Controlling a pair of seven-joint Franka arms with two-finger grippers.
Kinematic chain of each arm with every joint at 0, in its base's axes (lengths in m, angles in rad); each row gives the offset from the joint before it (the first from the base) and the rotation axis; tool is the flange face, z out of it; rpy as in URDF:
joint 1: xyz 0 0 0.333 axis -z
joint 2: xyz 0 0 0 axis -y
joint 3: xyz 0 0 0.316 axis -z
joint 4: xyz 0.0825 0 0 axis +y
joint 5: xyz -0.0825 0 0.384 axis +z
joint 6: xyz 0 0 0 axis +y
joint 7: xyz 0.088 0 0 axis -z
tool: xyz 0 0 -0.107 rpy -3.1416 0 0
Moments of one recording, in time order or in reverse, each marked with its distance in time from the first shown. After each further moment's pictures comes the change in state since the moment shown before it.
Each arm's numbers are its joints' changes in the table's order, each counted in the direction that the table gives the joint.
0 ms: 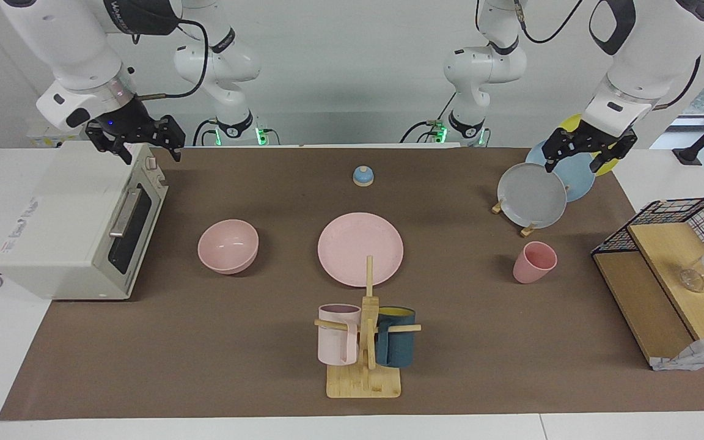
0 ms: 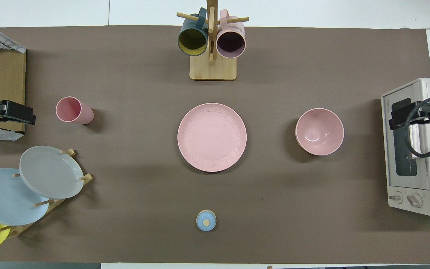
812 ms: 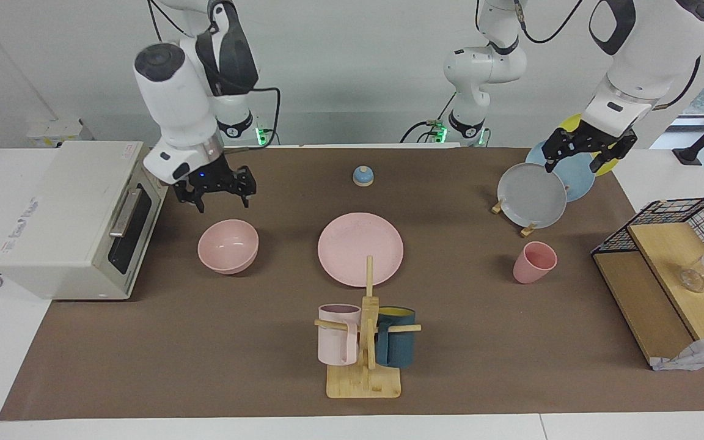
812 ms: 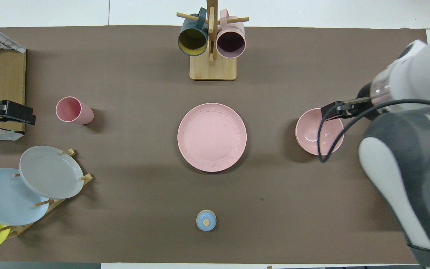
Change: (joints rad) left arm 0.000 0.000 0.000 0.000 0.000 0.000 0.000; right arm -0.023 -0.021 -0.179 0.434 0.005 -0.605 0.135
